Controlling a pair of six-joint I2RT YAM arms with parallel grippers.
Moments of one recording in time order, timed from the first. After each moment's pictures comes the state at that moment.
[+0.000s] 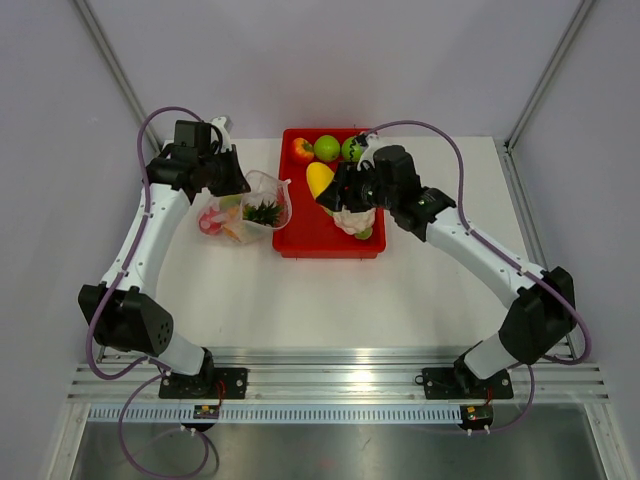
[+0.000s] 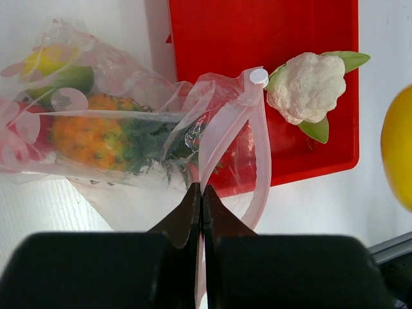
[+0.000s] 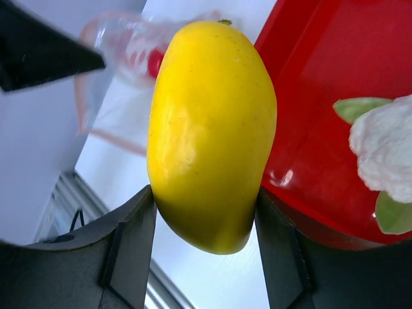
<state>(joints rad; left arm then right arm) -0.15 1.52 1.58 -0.84 0.24 -0.28 0.60 1.53 1.35 -0.23 -0.22 0.53</state>
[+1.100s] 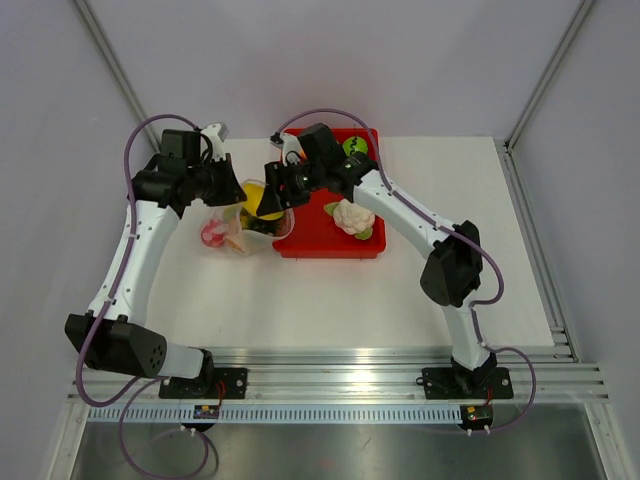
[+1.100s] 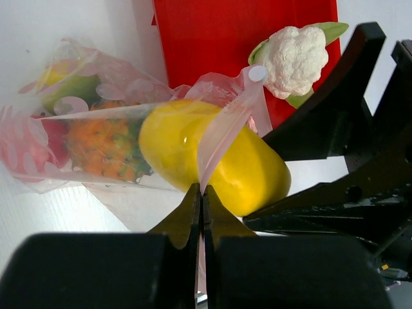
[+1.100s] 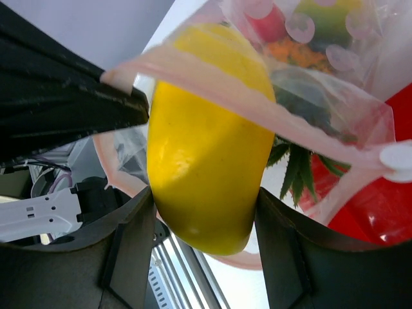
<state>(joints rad) -0.15 1.39 1.53 -0.90 0.29 -0.24 0.74 2.09 2.07 -0.60 -0.56 0.39</state>
